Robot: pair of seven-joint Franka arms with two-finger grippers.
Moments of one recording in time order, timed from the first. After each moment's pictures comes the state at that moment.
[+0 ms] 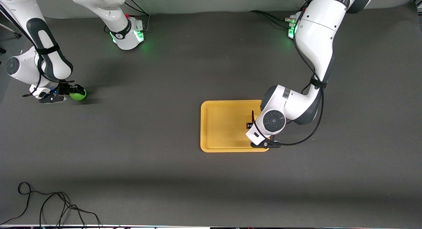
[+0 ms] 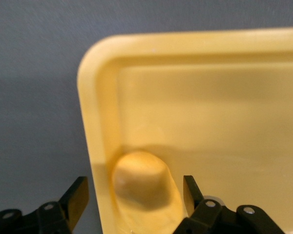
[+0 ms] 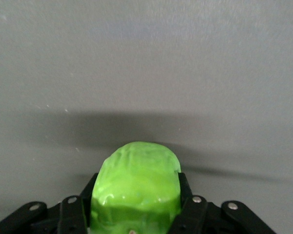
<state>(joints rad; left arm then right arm) -0.45 0.70 -0.02 -1.54 -0.04 2.06 -0.44 -0.09 0.22 -0.45 -2.52 0.16 2.59 -0.73</state>
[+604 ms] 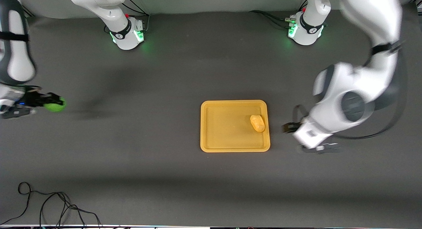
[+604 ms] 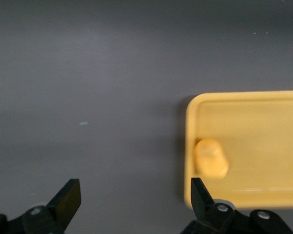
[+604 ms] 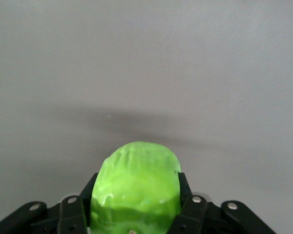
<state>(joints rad) -0.23 0.36 0.01 -1.48 -0.03 1.77 -0.18 0.03 0.12 -0.44 -1.96 0.07 1.94 -0.57</state>
